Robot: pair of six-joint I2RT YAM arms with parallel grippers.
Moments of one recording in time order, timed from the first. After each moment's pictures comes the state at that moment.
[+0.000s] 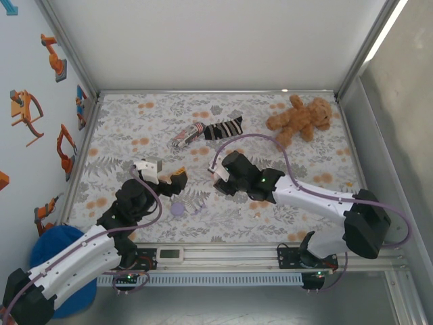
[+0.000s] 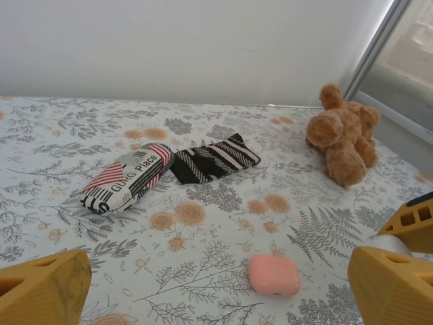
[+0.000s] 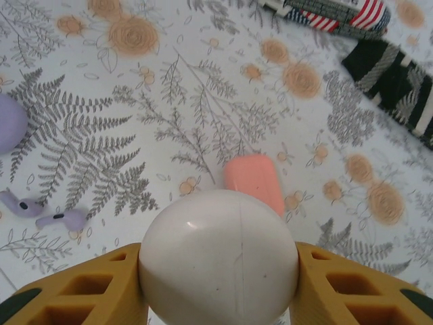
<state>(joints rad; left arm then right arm) -0.73 0.62 0.31 0.14 -0.21 -0.28 0.95 1.38 0.93 -0.35 0.11 -0.18</state>
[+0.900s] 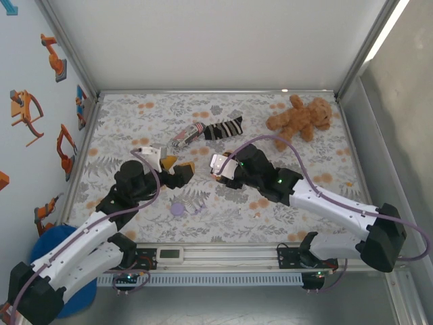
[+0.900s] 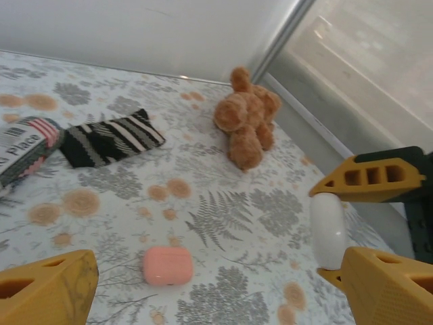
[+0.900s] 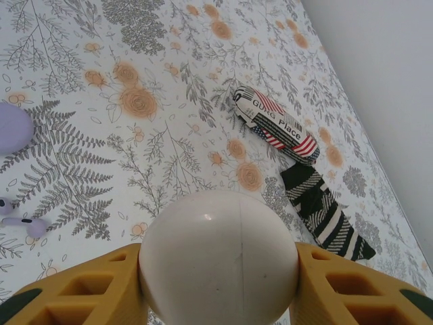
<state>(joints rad) -0.61 0.79 0.50 0.08 0.26 -0.45 0.92 1.22 0.93 -0.29 0.03 -0.57</state>
